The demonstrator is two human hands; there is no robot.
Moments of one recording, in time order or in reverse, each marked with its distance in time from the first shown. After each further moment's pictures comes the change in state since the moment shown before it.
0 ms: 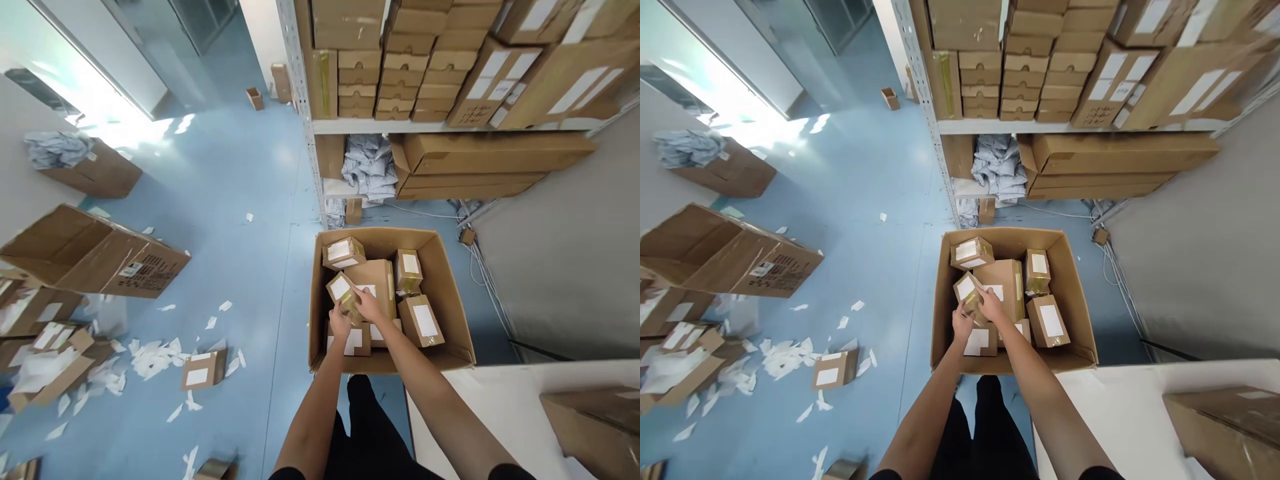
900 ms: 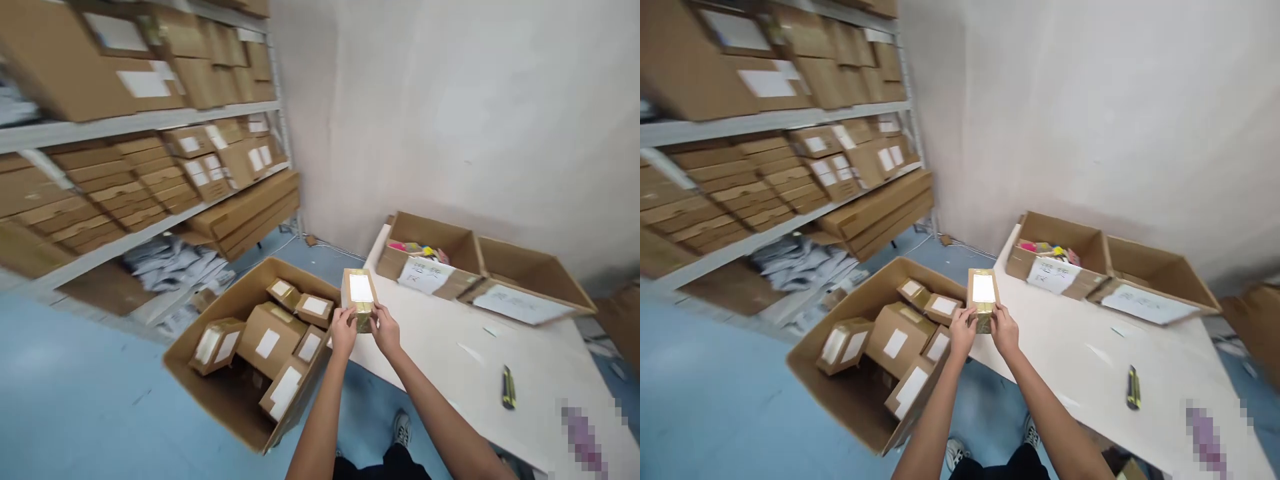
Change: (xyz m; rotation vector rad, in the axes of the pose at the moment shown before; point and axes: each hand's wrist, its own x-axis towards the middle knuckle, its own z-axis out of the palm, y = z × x) left_hand -0.274 0.143 0.041 0.064 -0.780 1.139; right_hand -0.425 0.009 -0.028 -0.051 1.357 0.655
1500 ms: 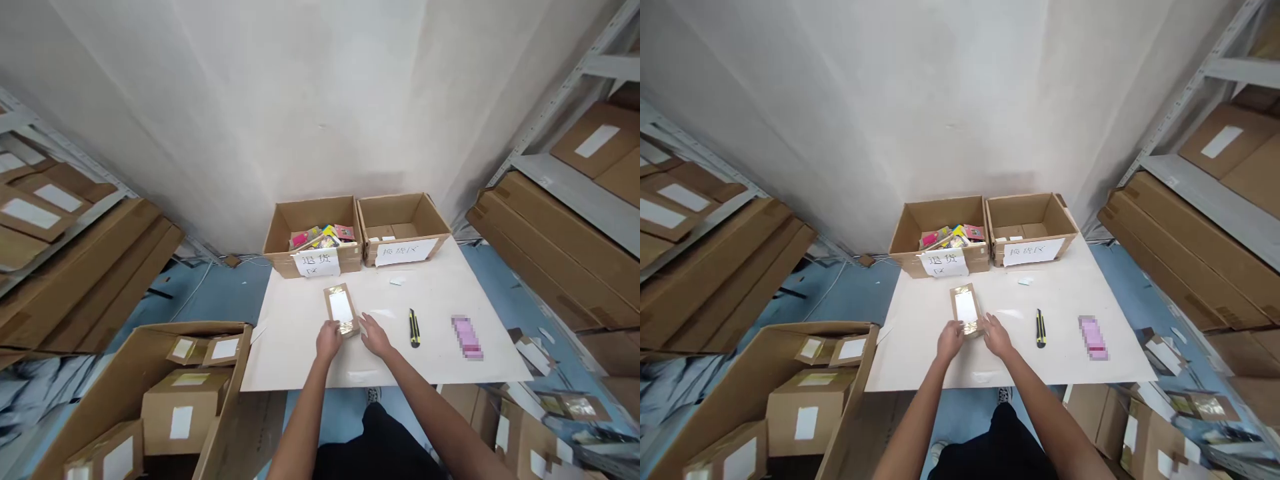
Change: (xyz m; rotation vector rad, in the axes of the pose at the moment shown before) left_hand -0.037 0.090 0.308 0.504 -0.769 0.090; right_hand -0.120 0.310 -0.144 0.022 -0.265 0.478
